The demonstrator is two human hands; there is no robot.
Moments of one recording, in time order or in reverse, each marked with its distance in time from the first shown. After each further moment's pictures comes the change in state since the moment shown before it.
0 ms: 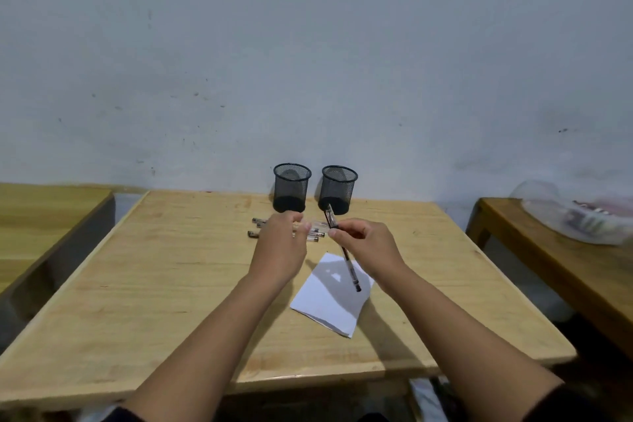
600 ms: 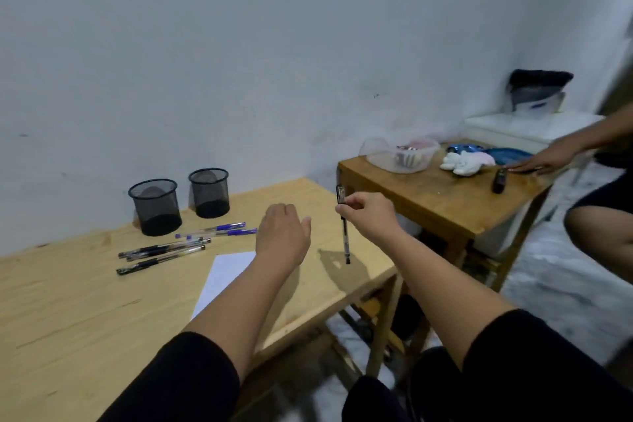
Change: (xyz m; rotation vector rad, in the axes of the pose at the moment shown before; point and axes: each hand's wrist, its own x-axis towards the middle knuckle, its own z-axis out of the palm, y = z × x) left_hand -0.034 0.106 0.107 0.352 -0.370 0.446; right_hand -0.077 0.024 -0.143 -0.411 0.484 0.218
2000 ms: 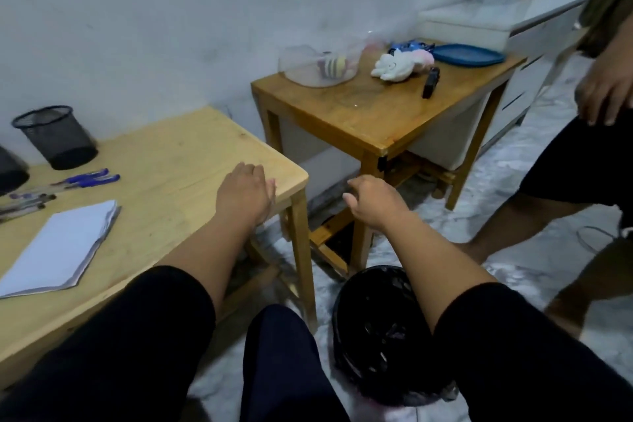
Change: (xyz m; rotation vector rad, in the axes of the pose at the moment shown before) left_hand 0.018 0.131 0.129 0.307 -0.143 0.117; right_hand -0.007 0.237 -0.093 -0.499 -0.260 0.083
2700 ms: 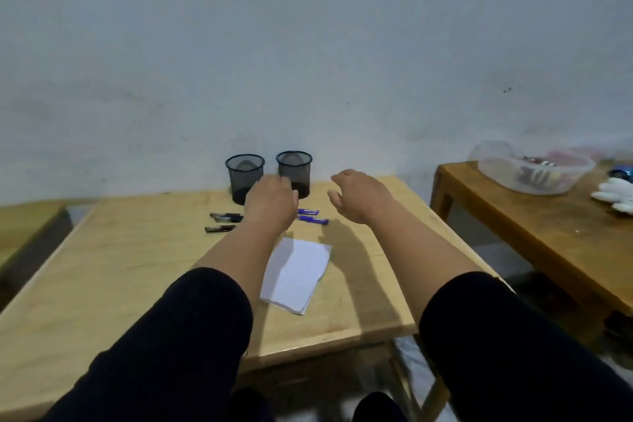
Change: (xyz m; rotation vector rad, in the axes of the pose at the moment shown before) left_hand -0.042 -0.272 -0.102 0.041 0.140 -0.458; right_hand 0.077 -0.364 -0.003 -0.146 0.045 -0.672
